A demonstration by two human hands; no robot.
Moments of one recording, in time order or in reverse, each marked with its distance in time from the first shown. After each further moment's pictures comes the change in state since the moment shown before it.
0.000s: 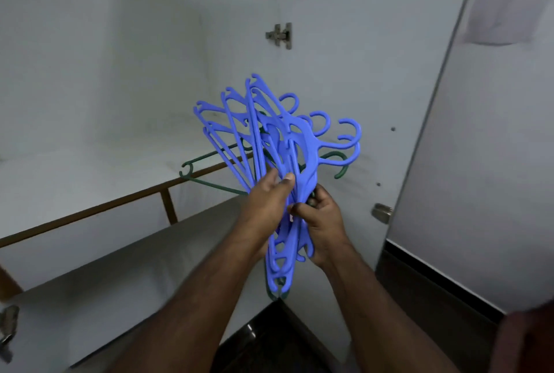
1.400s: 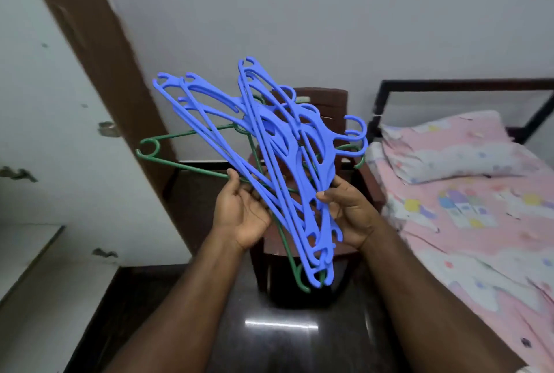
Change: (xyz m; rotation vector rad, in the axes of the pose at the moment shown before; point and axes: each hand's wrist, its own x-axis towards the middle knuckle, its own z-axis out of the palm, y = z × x) left_hand -0.336 -0.110 0.287 -0.785 -0.837 -0.816; right_hand -0.507 -0.138 -0.301 0.167 0.487 -0.083
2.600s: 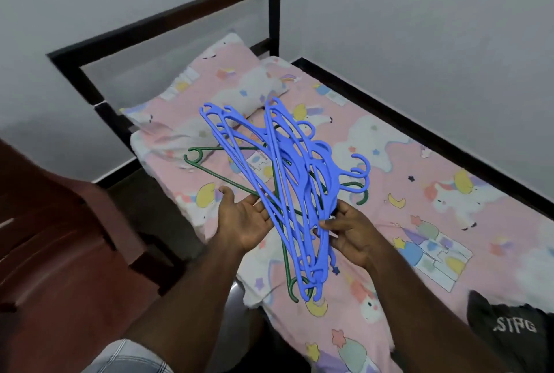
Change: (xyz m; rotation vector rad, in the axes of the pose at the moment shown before) left_hand 0.308 -0.557 0.232 0.226 -0.053 -0.937; right_hand -0.264 -0.172 -0.504 0.137 1.096 -0.070
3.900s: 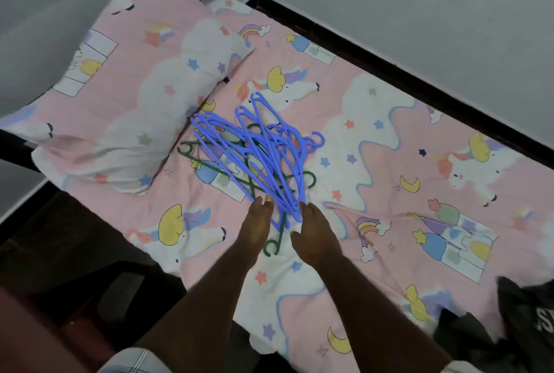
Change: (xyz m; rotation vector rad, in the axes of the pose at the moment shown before) left_hand 0.206 0.029 -0.044 1.146 0.206 0.001; right_hand 0.204 0.058 0.038 -1.242 0.369 0.071
